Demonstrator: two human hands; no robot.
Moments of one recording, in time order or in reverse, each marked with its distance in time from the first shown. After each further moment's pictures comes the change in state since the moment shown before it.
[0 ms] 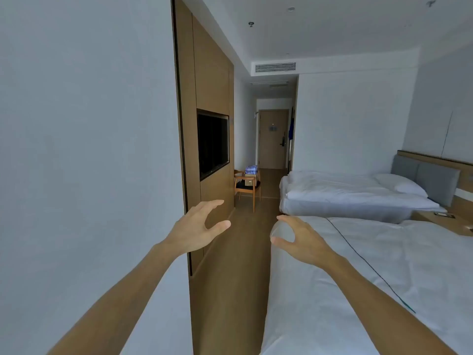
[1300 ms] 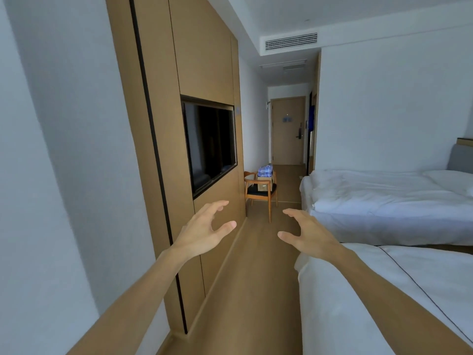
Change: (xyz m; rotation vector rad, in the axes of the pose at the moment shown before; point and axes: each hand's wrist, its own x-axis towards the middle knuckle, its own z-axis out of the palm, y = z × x) left_hand 0.558 -0.253 0.182 -0.084 0.026 -0.060; right_hand 0.607 0.212 0.119 0.026 -0.021 -0.031
